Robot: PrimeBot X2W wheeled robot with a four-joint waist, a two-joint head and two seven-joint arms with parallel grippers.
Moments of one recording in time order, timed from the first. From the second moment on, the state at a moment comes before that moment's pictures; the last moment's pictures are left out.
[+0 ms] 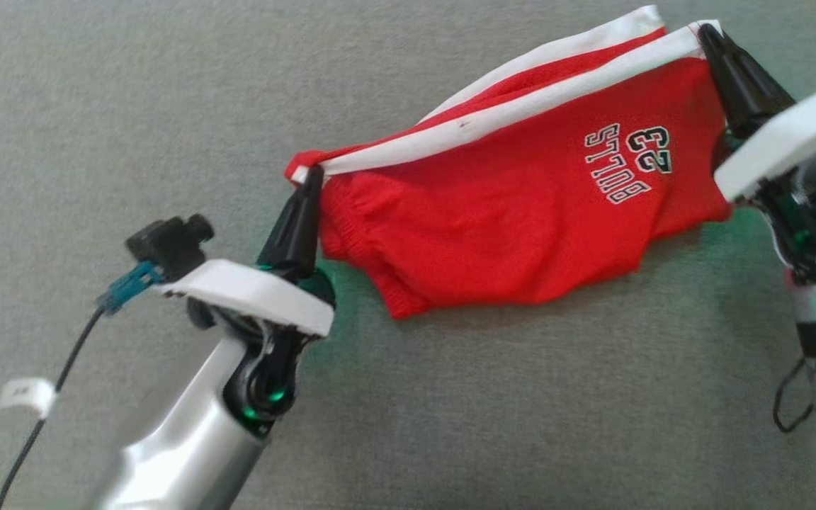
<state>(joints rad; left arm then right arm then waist) -0.47 0.25 -0.65 0.19 -1.15 -0.01 -0.11 -0.58 -0.31 0.16 0.22 0.66 0.12 0.33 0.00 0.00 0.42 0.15</state>
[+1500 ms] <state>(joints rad) -0.42 0.33 -0.76 0.10 -0.72 0.26 -0.25 -0.77 -0.22 0.16 0.66 0.40 0.12 0.50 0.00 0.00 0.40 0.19</state>
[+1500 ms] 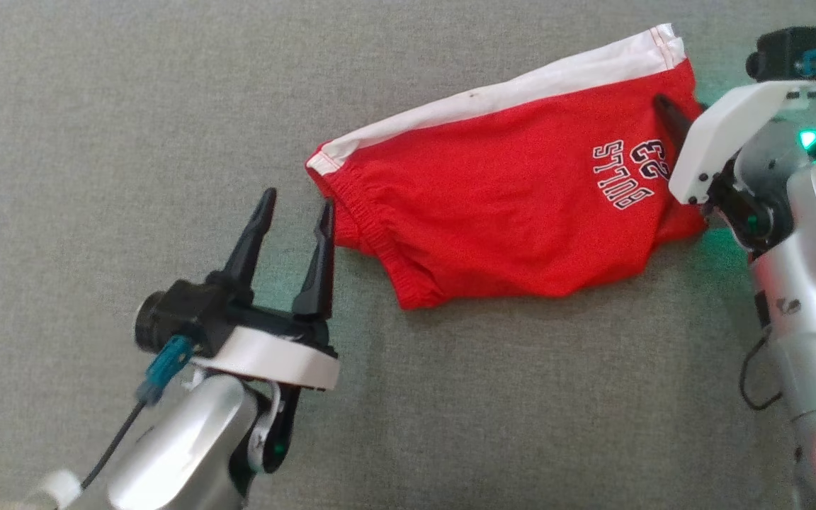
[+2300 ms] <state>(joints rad) -0.07 0.13 -0.47 0.09 -0.42 0.04 -0.25 -0.55 -0.06 -0.14 0.25 0.41 0.12 0.86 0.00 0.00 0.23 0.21</state>
